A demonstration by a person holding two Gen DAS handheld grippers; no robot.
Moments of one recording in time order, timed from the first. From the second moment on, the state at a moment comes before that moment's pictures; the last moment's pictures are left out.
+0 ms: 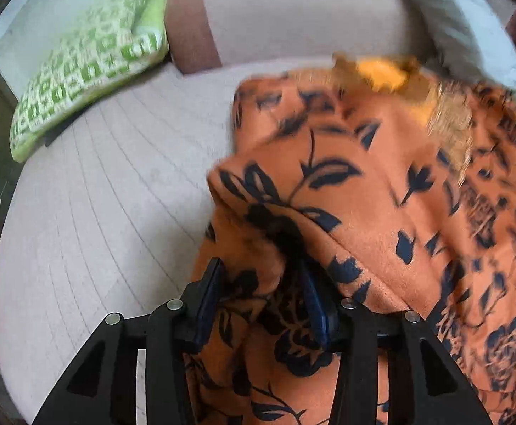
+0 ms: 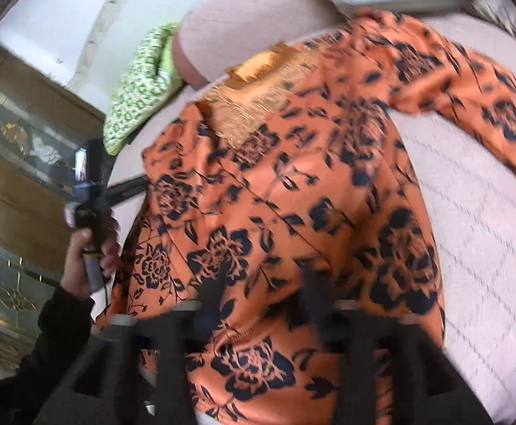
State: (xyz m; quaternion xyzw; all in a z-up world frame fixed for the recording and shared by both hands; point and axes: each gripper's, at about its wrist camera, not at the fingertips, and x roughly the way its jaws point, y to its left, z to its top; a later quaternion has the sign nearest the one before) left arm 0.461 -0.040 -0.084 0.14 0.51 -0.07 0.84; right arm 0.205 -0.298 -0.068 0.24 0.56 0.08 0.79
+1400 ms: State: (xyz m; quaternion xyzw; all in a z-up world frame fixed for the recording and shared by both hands) left arm 0.431 -0.014 -0.039 0.10 0.47 0.00 0.88; right arm 0.170 -0.335 -0.057 0.20 0.54 -0.03 0.82
